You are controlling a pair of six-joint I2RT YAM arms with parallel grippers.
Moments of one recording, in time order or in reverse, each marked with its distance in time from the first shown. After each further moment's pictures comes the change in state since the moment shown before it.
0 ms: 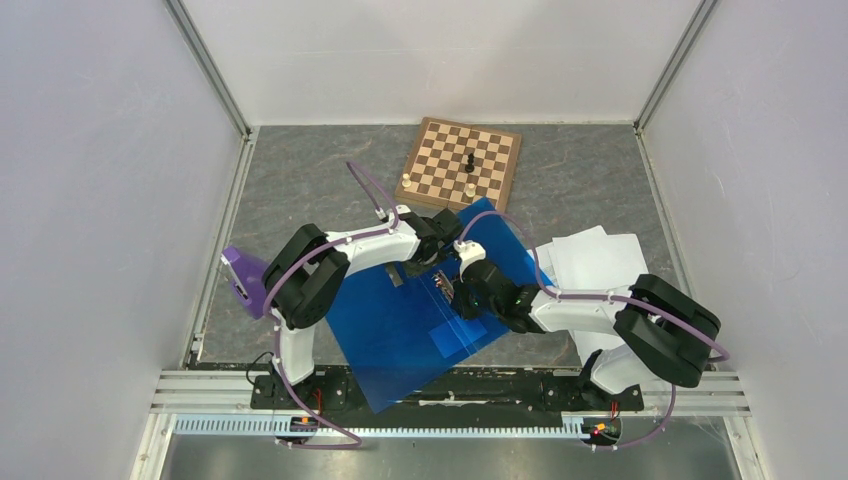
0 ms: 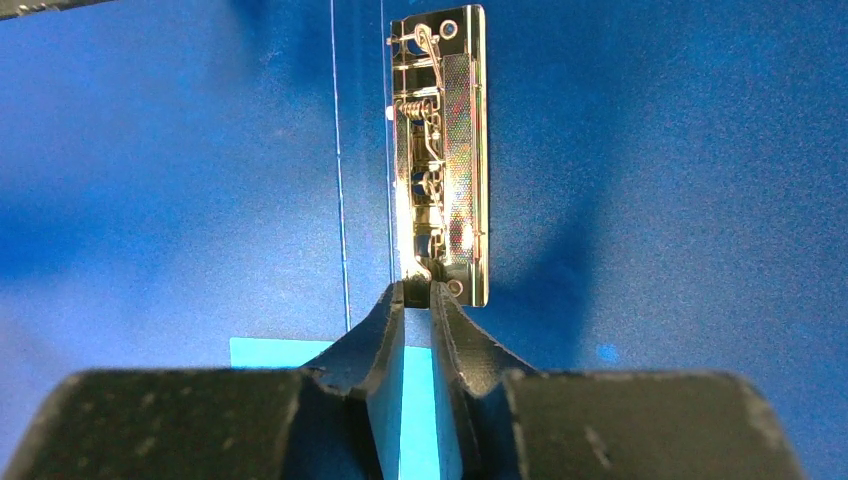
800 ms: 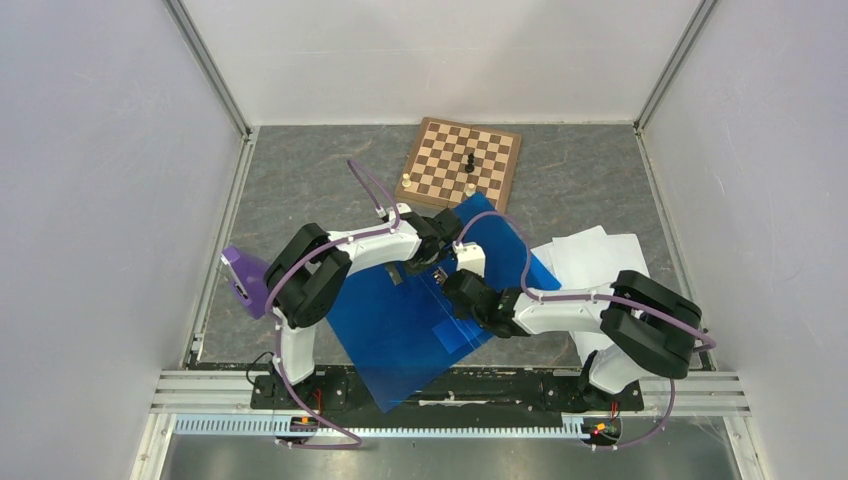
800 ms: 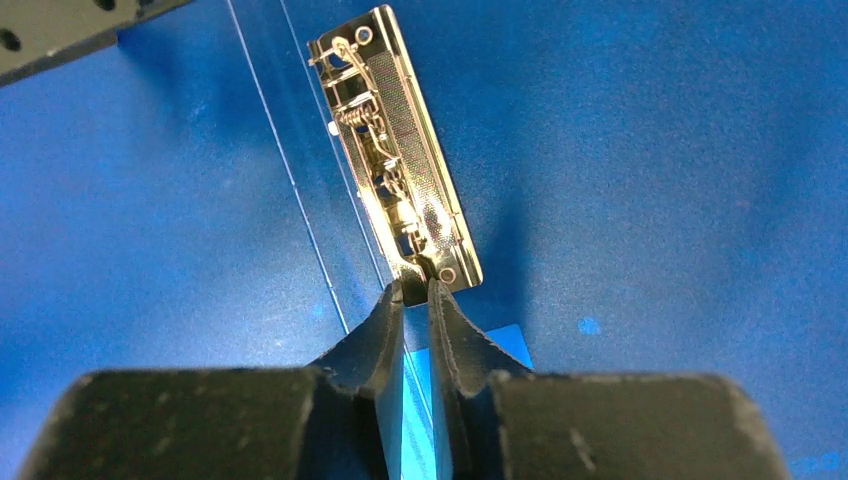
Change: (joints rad) left arm -0.001 0.013 0.008 0.000 -0.037 -0.001; right arm 0.106 0.075 0.093 -0.136 0.315 0.188
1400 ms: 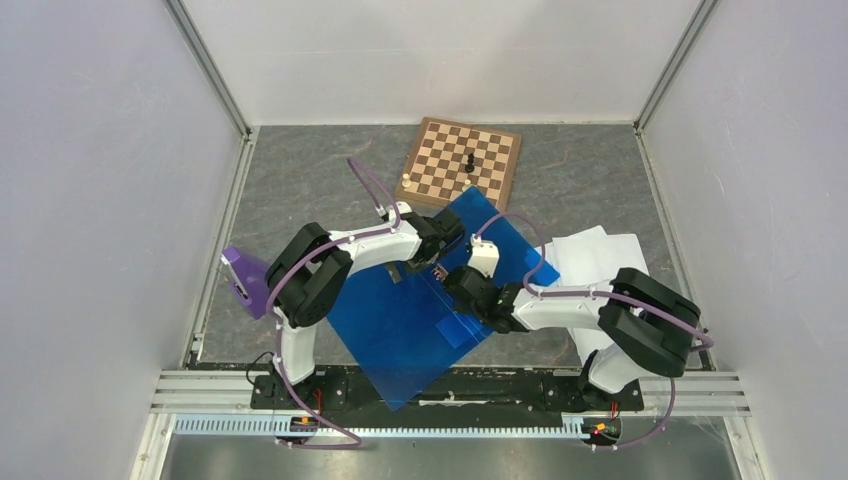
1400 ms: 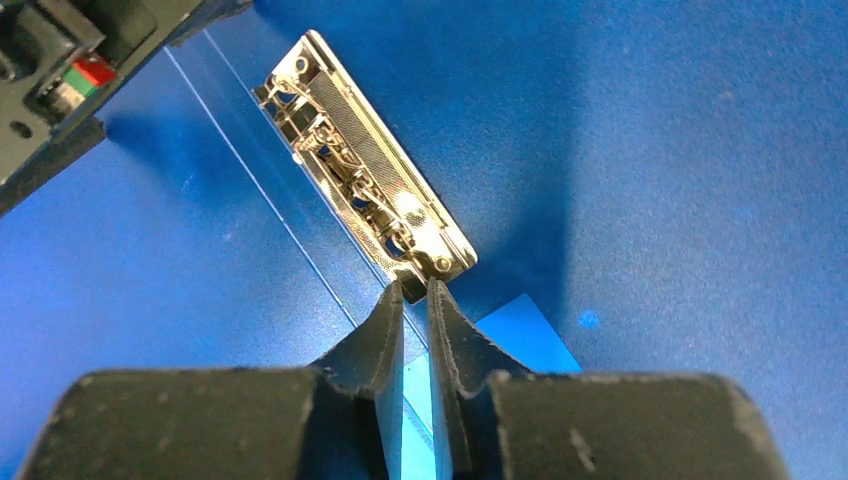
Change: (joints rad) left arm 0.000 0.006 0.001 0.010 -0.032 0.000; right arm -0.024 0.015 0.007 -0.032 0.050 0.266
